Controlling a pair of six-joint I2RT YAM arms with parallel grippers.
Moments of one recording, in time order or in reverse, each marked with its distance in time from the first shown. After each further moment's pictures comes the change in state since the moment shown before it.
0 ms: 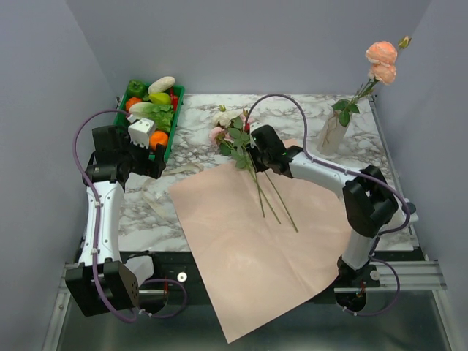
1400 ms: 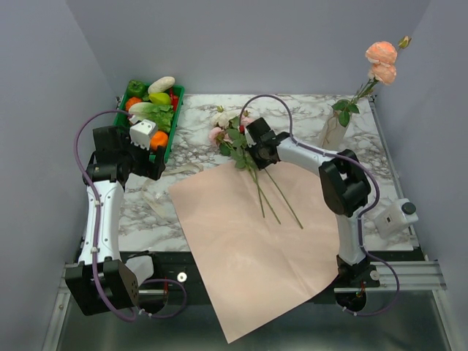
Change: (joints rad) left arm 0.000 0.008 -0.001 -0.012 -0.001 0.047; right arm -0.075 0.284 0.285 -0.254 -0.059 -0.133
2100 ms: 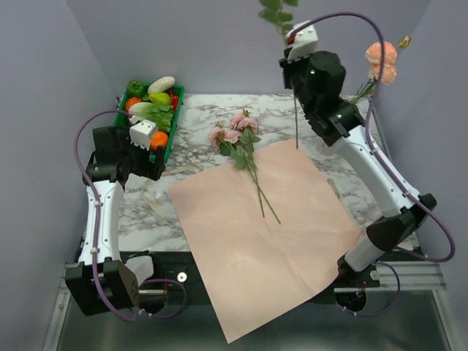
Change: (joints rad) left arm 0.000 -0.002 0.005 -0.018 0.000 0.001; right arm -0.021 -0.421 0.365 0.208 0.231 -0.181
